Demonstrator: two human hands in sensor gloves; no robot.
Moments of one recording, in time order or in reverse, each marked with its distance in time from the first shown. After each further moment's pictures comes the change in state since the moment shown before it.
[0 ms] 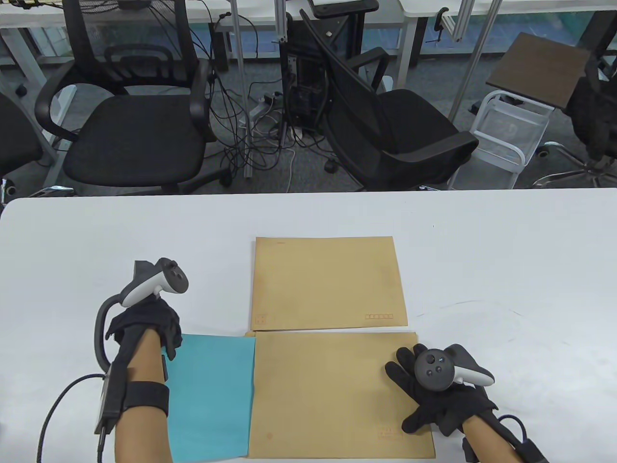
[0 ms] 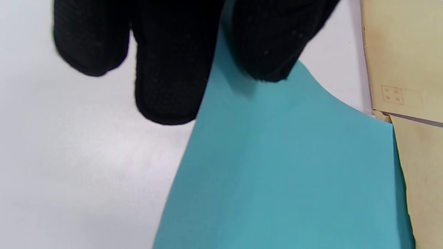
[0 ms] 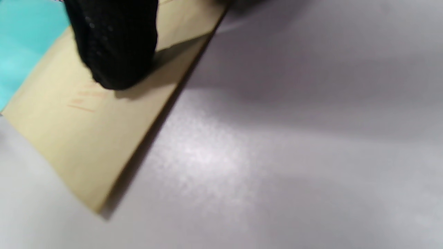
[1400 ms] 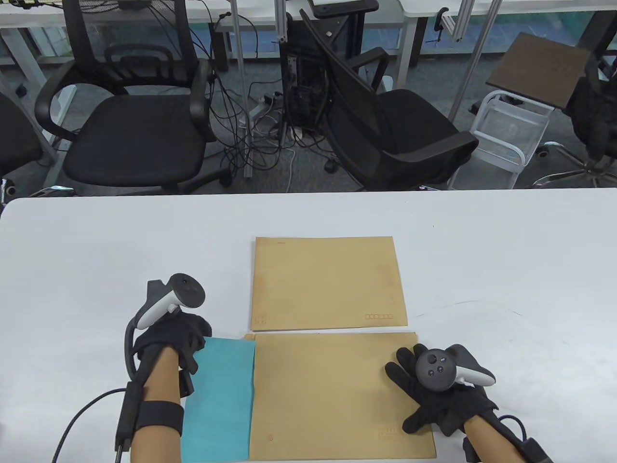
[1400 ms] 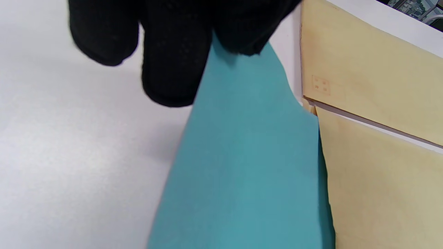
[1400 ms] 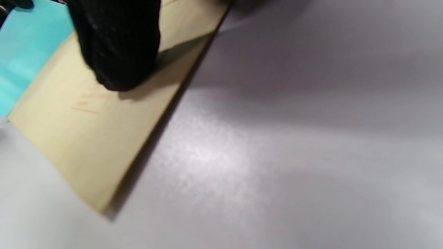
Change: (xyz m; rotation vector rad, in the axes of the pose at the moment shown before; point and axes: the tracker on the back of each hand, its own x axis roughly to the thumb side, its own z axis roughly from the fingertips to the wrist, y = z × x) left_hand 0.029 -0.037 -0.018 0.062 -0.217 0.164; right_hand -0.001 0.001 0.000 -0.002 -0.018 -0.014
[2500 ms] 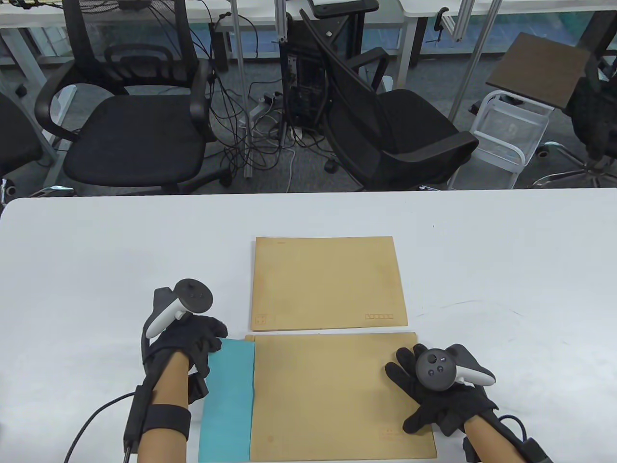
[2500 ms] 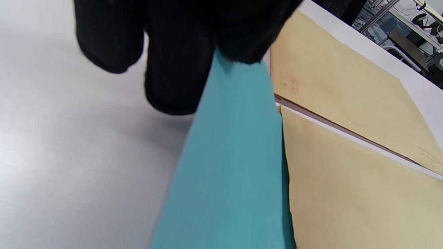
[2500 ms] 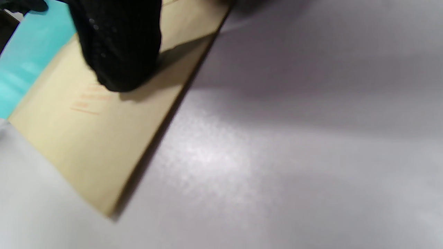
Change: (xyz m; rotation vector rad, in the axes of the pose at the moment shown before) left_hand 0.010 -0.016 -0.011 0.055 -0.127 0.094; right_hand -0.001 0.000 0.000 0.002 -0.001 -0.002
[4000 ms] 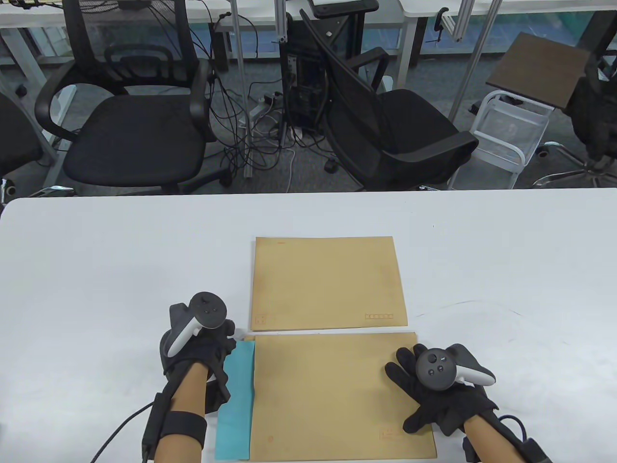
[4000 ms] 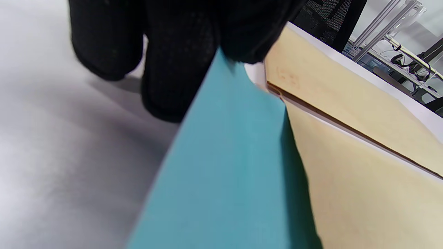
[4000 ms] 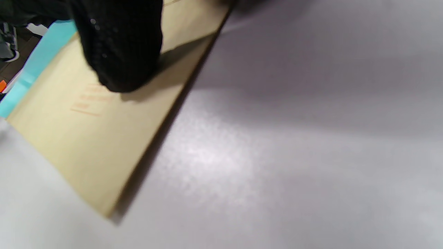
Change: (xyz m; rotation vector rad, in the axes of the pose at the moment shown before) left_hand 0.010 -0.033 -0.017 0.199 -0.024 0.015; right_hand 0.000 0.000 0.000 -0.001 0.001 -0.005
